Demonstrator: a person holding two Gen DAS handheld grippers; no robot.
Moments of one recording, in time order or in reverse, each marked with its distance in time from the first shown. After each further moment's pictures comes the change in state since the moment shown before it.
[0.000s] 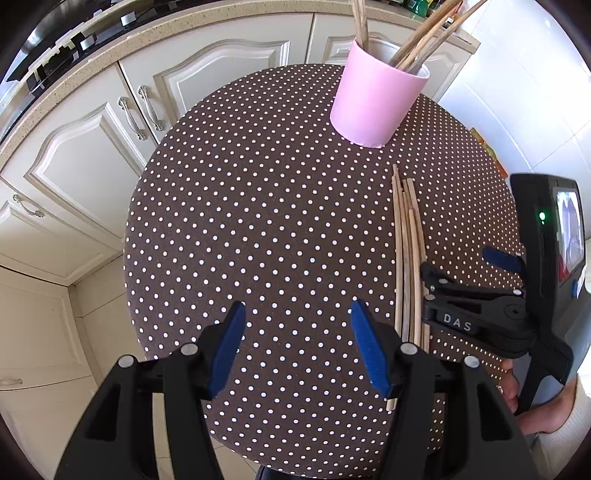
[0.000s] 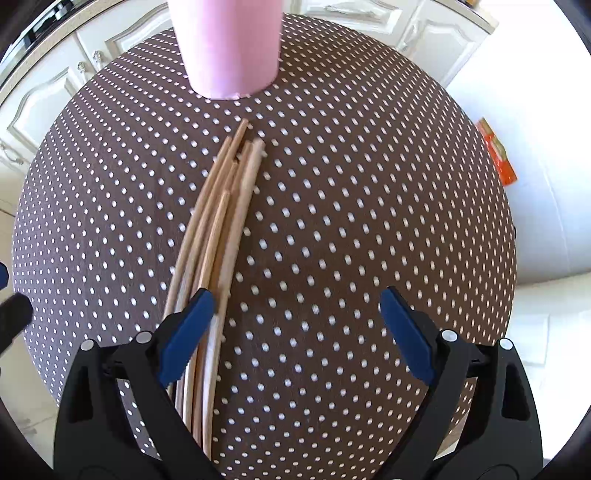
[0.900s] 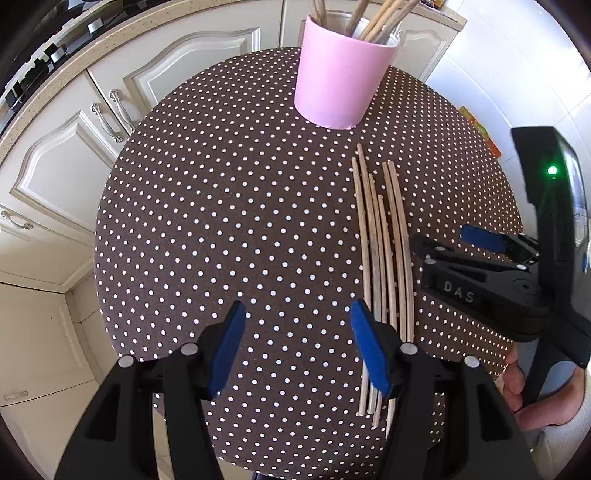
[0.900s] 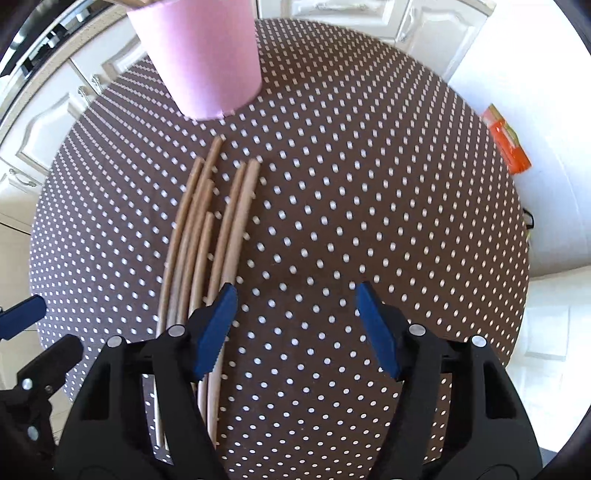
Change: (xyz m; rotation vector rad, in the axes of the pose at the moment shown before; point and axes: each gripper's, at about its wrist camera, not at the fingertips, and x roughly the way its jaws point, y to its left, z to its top) left arm 0.015 -0.035 0.005 0.063 0.055 -0.008; right arm 0.001 -0.033 0.016 0.090 0.018 0.105
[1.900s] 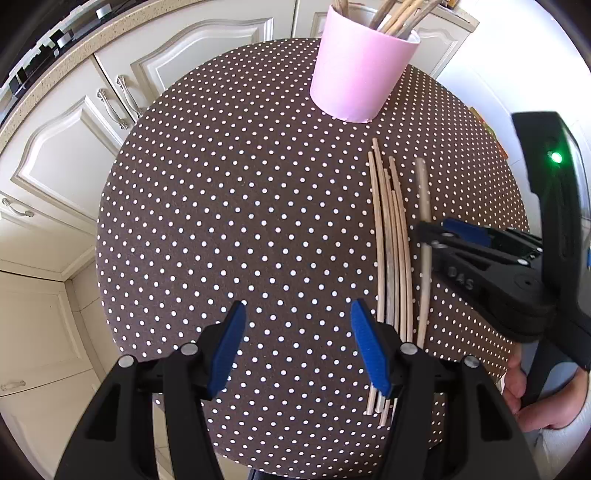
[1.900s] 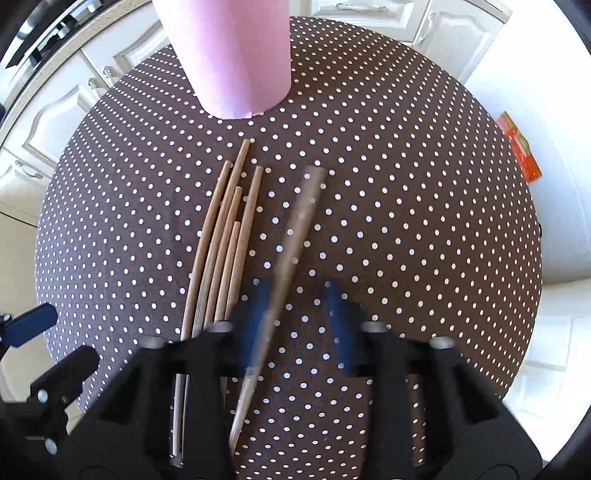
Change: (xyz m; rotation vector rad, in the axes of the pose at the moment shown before) left arm 0.010 0.012 0.004 -0.040 0.035 0.000; right arm 0.011 0.027 0.020 -0.039 -0.008 0.030
